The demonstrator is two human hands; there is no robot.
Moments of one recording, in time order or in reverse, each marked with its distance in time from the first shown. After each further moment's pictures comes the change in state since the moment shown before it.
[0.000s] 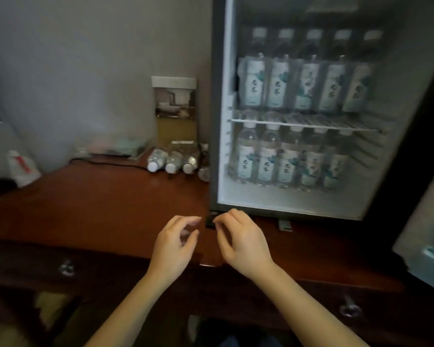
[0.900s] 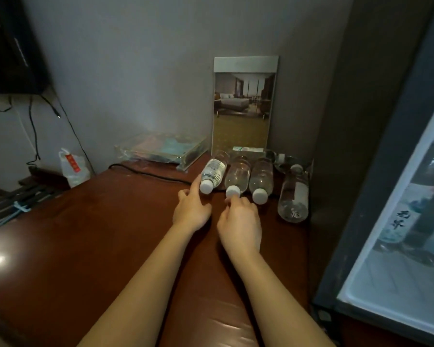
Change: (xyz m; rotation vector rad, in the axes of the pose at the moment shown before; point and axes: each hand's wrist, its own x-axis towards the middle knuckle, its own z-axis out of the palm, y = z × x) left_hand 0.235 -0.200 -0.024 0.353 -0.024 -0.571; right_hand 0.207 0.032 0.230 0.019 -0.161 0.447
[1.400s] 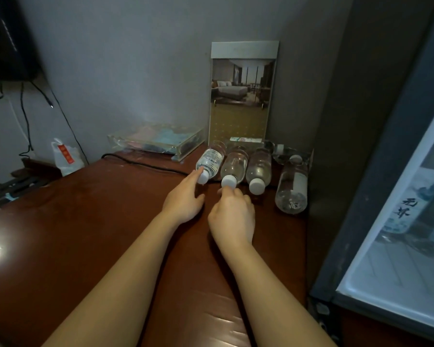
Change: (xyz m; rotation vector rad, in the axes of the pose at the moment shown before) left_hand 0.016 -0.018 0.003 0.105 0.006 0.262; right_hand -0.003 -0.005 0.004 -0.049 -0.060 0.007
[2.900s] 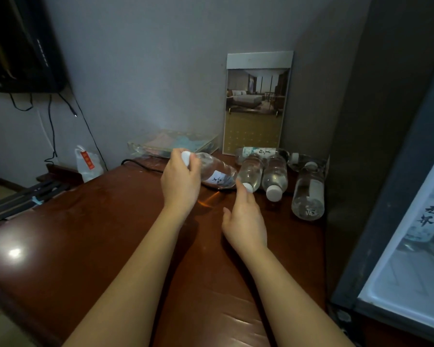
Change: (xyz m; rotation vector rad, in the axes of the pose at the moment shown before) left_hand -0.016 0.034 -0.056 -0.194 0.617 -0.085; right_hand 0.001 0.002 0.005 0.193 -0.034 -0.117
